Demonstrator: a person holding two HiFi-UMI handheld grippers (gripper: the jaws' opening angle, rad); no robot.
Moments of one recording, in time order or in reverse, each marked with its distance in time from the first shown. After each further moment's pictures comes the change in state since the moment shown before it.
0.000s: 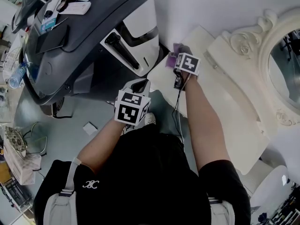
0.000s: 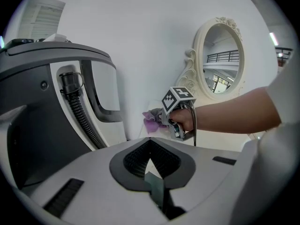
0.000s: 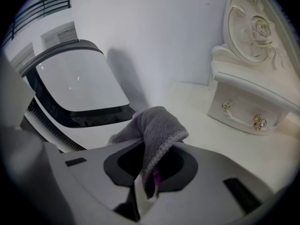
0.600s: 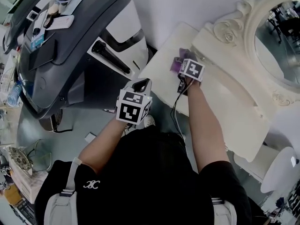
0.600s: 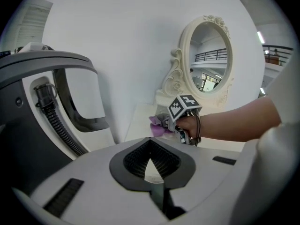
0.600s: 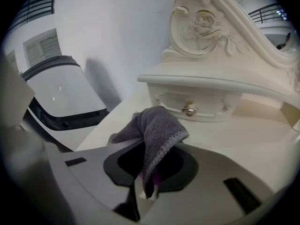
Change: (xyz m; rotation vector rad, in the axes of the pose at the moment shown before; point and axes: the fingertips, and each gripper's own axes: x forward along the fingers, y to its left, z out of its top) left arm 0.012 -0.041 0.018 0.090 -0.011 -0.100; right arm -0.043 -0.093 -0.024 0.141 -0.047 -0.154
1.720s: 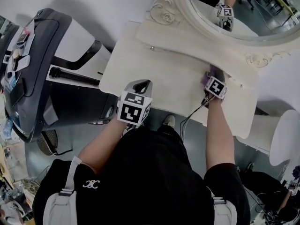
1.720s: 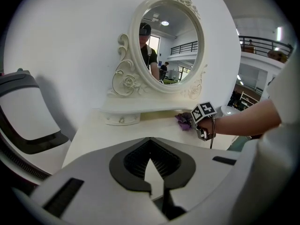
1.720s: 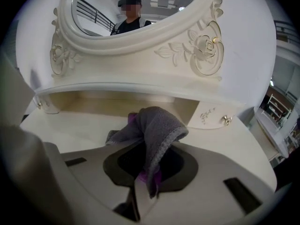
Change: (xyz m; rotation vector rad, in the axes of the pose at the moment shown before) left arm 0.070 -0.202 0.032 0.202 0.052 -0.209; right arm -0.133 -0.409 -0.076 0.209 -0.085 -0.475
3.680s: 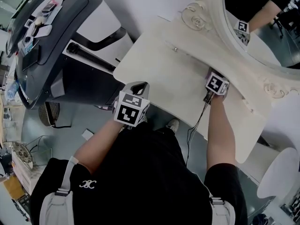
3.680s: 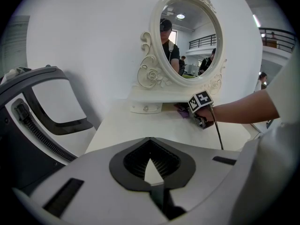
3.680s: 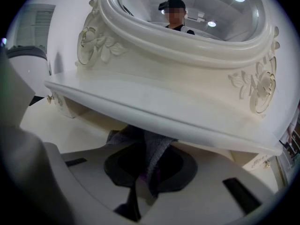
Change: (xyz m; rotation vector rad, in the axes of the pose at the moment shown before) left arm -0.033 0.044 -0.041 -0.100 0.062 0.224; right arm 0.037 0.121 0.054 -0.274 -0.101 0.128
